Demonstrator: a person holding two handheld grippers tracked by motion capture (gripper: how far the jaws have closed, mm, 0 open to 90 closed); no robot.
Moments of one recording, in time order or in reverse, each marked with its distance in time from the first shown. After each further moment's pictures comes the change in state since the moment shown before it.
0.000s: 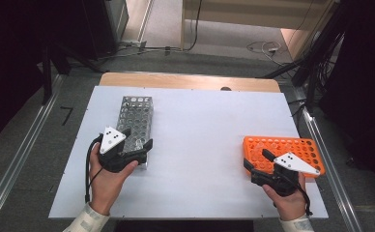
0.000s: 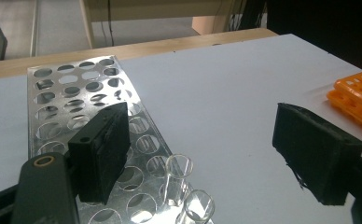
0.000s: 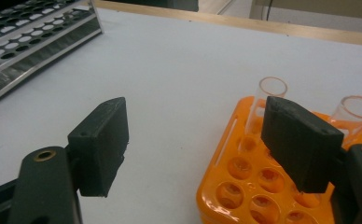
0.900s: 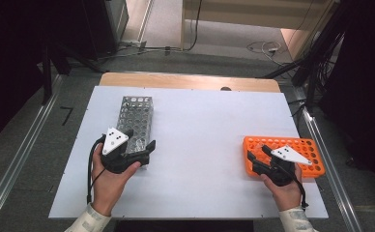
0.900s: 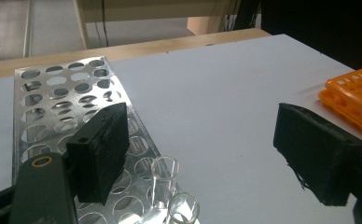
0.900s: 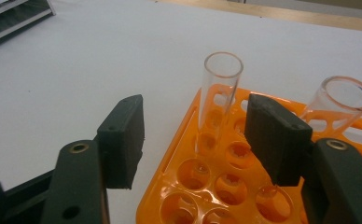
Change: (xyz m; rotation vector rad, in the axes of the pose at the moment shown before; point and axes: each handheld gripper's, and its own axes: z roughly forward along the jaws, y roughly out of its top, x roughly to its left) left arm -0.006 0.000 0.002 -0.004 -0.017 0.005; right arm -0.021 -0.007 0.031 0.042 -0.087 0.005
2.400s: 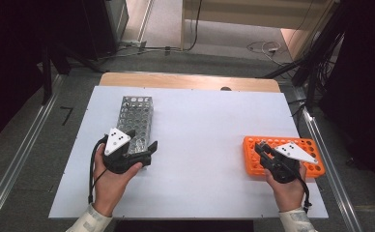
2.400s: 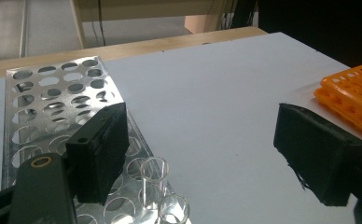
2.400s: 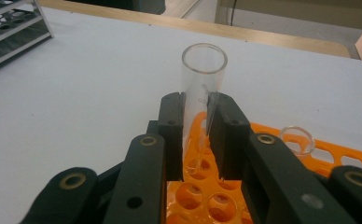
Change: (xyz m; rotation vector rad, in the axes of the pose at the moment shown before) left arm -0.005 0.001 0.001 0.006 -0.010 0.007; right arm 0.007 0.021 -0.017 -0.040 -0.036 -0.002
